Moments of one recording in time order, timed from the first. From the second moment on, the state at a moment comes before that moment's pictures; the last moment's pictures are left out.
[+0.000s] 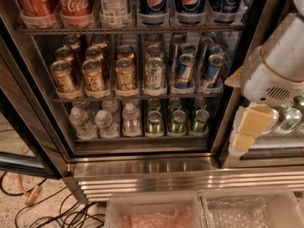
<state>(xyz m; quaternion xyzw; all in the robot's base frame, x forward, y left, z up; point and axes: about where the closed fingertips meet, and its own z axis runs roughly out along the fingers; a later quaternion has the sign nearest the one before) 0.435 -0.178 0.912 -0.63 0.76 0.01 0.15</state>
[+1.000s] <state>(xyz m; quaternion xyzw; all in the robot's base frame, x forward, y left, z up) 0.418 -0.105 0.788 -0.62 0.75 0.15 0.15</state>
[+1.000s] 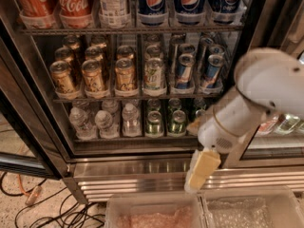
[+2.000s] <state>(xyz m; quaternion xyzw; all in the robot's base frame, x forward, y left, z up) 0.414 -0.074 0.771 -0.60 0.75 0.16 0.21</state>
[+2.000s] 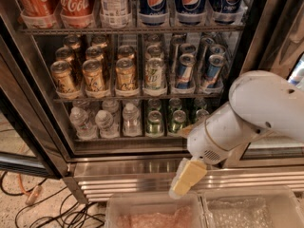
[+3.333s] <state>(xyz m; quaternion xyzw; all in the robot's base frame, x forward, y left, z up) 0.369 0.023 0.628 -0.51 0.77 0.34 0.19</state>
